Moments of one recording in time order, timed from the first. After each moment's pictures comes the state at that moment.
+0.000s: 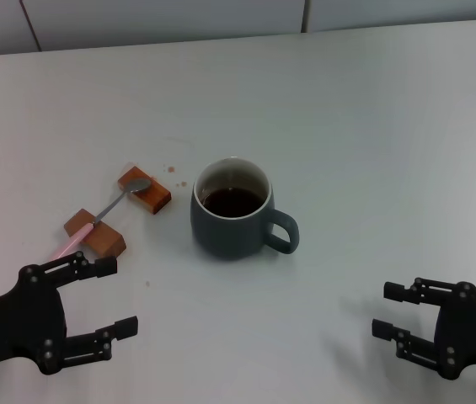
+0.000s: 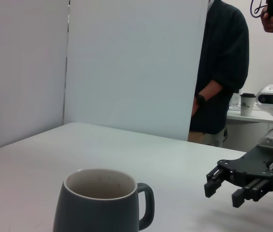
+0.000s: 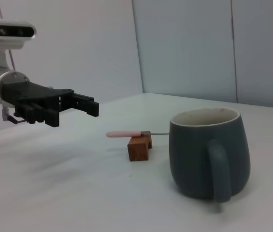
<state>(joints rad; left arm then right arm) -0.23 -2.06 0.70 0.62 1.93 1.81 -0.96 0.29 2.08 -0.19 -0.37 -2.37 -1.70 0.71</state>
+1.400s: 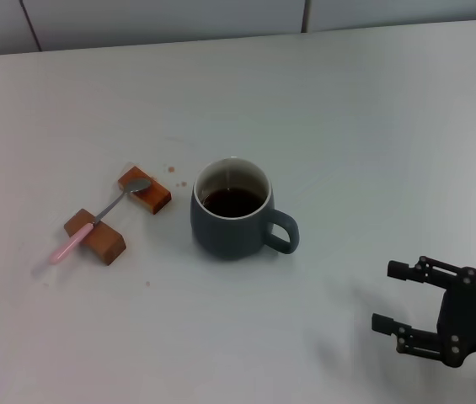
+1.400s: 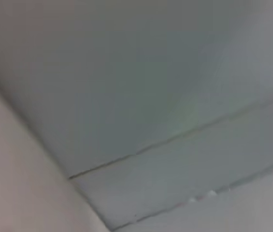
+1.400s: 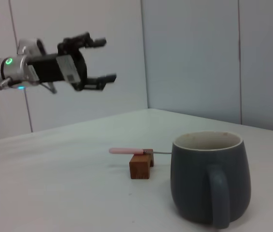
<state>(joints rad) -0.23 -2.01 0.37 0.56 1.74 1.81 -2.13 0.31 2.08 -0.18 -0.39 -2.36 -1.74 0.69</state>
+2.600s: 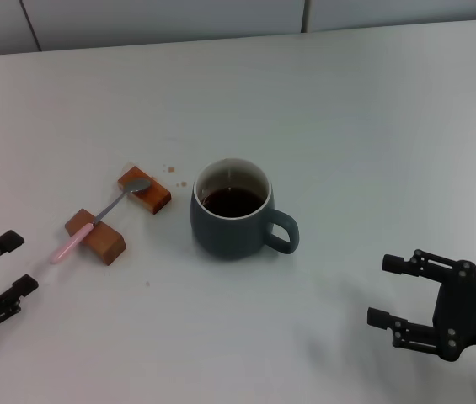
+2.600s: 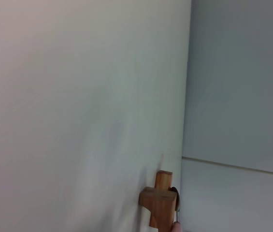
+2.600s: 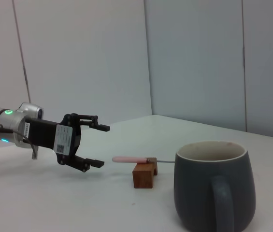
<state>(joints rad) -0.16 -2.05 0.38 0.43 1.92 1.57 -2.44 0.33 2.08 -0.18 -0.38 -2.36 -1.75 0.70</state>
